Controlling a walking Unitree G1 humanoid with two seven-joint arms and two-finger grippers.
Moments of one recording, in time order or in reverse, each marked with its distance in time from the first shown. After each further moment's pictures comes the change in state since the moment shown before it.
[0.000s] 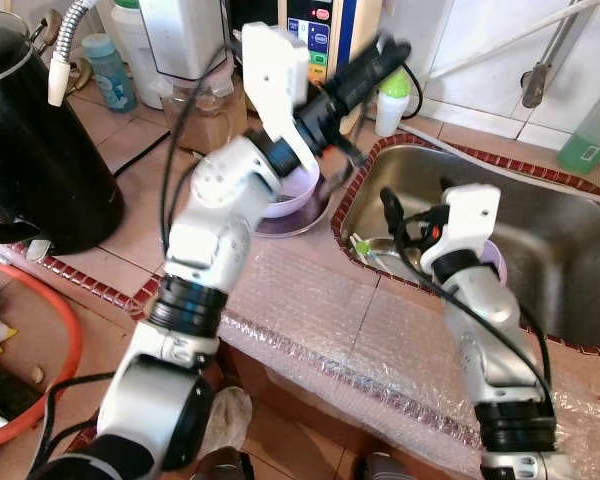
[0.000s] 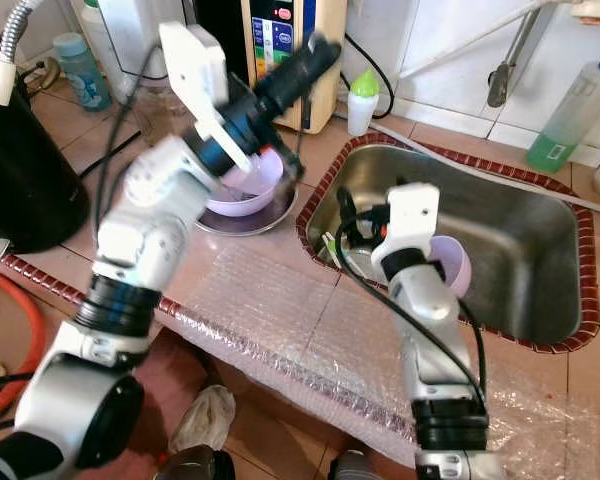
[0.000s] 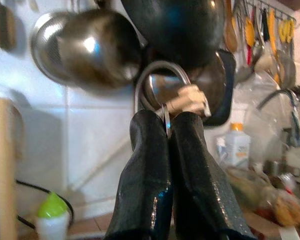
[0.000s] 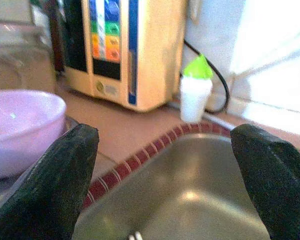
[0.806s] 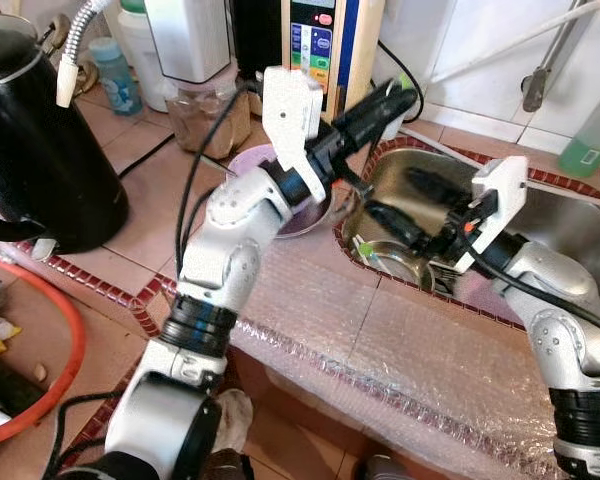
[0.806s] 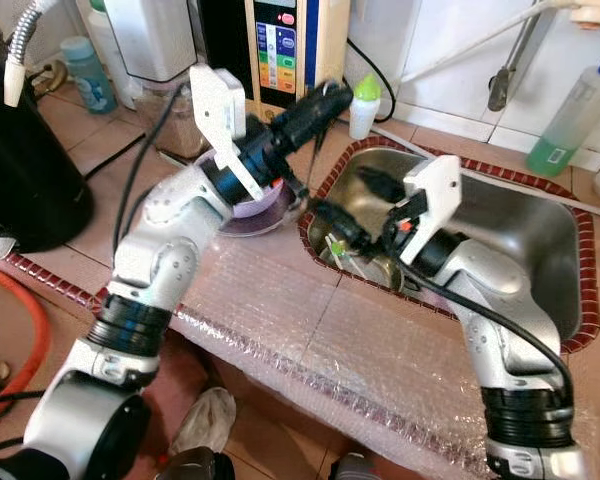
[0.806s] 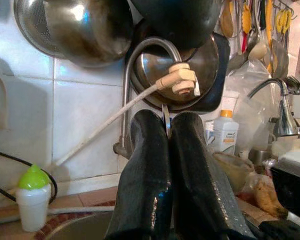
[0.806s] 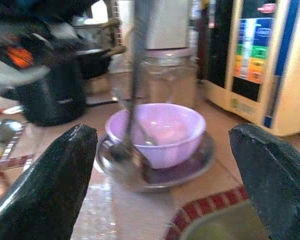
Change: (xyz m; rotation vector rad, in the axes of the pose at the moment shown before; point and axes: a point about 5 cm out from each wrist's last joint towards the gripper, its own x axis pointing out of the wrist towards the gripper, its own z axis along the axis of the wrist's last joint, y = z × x) left arm -0.007 -0.010 -0.024 -0.083 0.052 -0.006; right arm -0.013 -0.010 0.041 0.161 0.064 0.619
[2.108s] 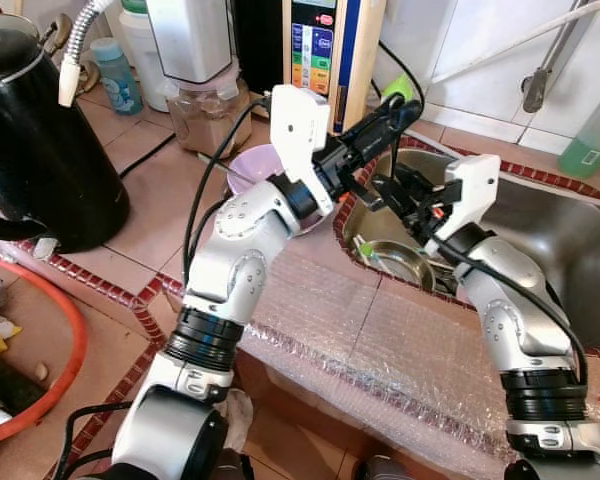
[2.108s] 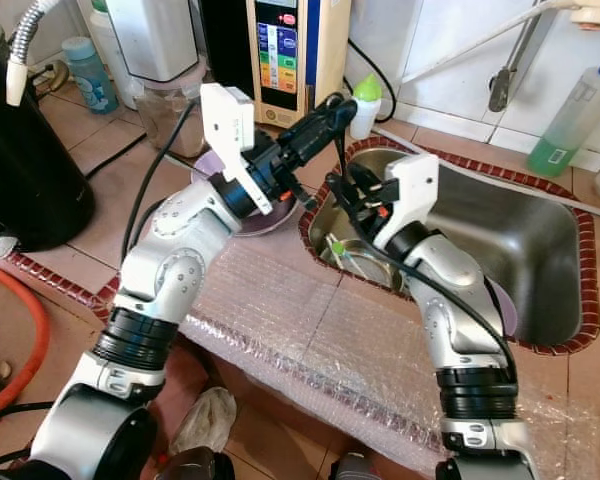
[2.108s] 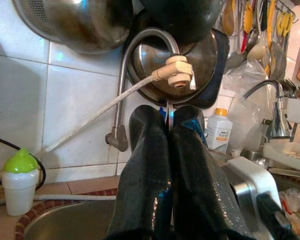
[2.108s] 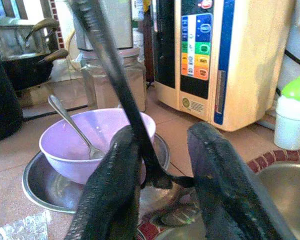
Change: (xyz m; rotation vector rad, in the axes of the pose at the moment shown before) left arm 0.001 -0.010 -0.006 -0.058 0.011 0.009; right arm 0.027 -0.016 -0.021 -0.036 -0.045 -0.268
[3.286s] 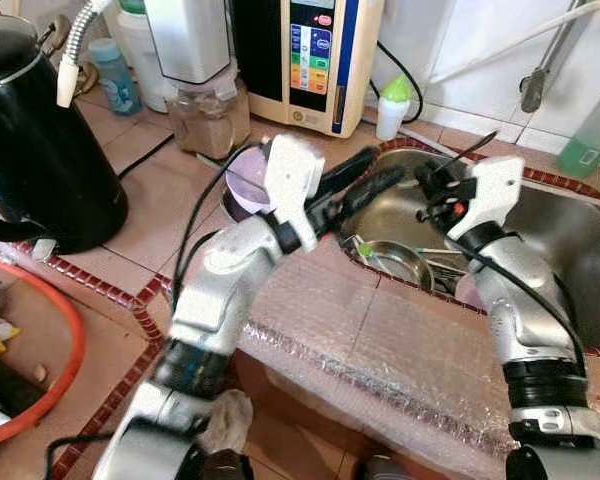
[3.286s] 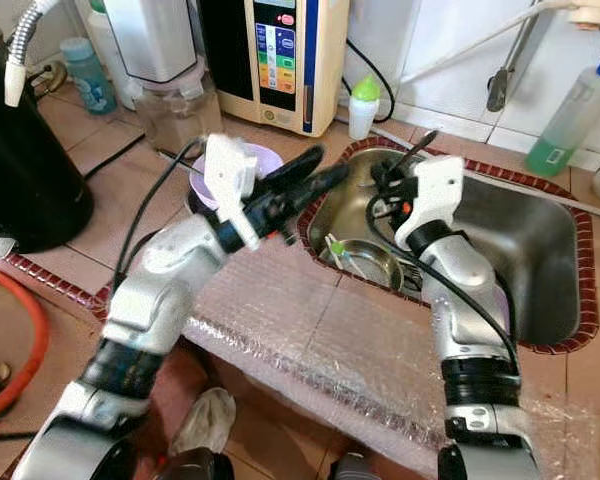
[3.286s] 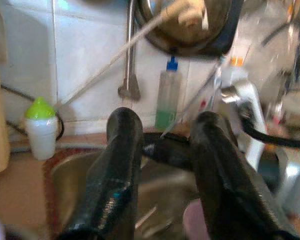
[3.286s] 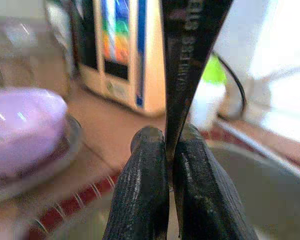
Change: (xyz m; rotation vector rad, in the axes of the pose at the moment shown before) left arm -0.042 0.003 -0.035 0.080 0.184 0.043; right arm -0.007 -0.036 -0.021 -0.113 0.060 -0.257
